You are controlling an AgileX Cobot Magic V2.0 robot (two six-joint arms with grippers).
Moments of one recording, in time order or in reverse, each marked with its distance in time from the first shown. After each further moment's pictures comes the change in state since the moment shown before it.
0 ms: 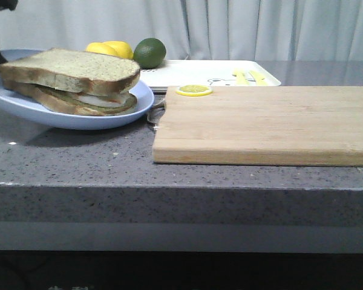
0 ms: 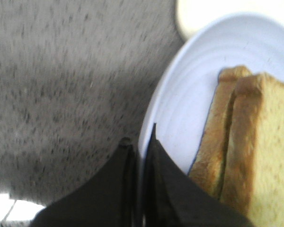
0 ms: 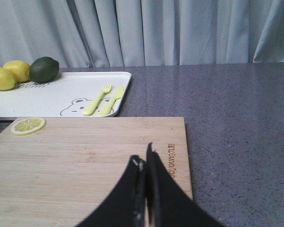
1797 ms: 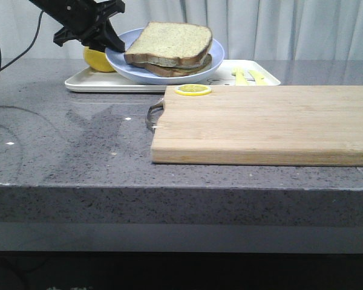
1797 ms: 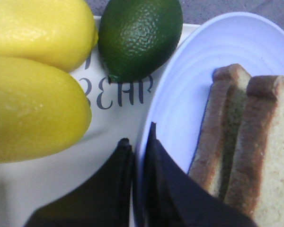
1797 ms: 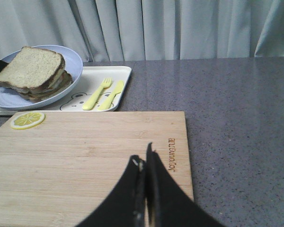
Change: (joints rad) left arm -0.087 0.925 -1.305 -0.280 0.216 0.136; right arm 0.000 0.000 0.002 0.000 0.016 0.000
